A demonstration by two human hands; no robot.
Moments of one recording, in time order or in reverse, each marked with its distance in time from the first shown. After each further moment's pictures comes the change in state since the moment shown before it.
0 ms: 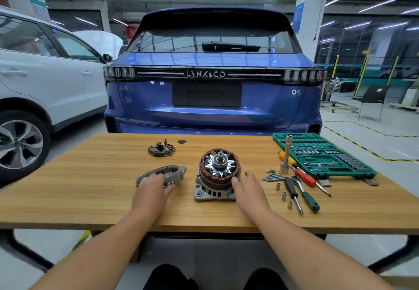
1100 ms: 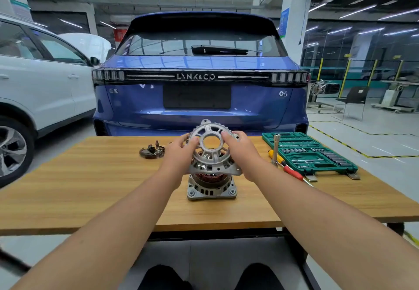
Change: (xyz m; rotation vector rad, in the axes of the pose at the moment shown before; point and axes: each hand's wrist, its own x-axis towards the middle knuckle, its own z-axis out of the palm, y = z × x) left_hand 0.027 0.111 -0.055 -1.168 -0.189 -0.192; right_hand 0.025 -0.087 -0.065 0.492 -0.065 0.042
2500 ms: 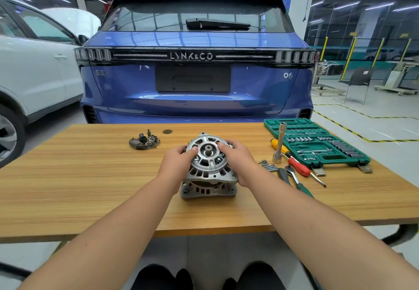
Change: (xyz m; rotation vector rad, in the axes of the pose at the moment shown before) left_hand 0.046 -0.057 0.019 0.079 0.021 -0.178; right_hand 0.046 0.057 0.019 0.088 -0.033 0.210
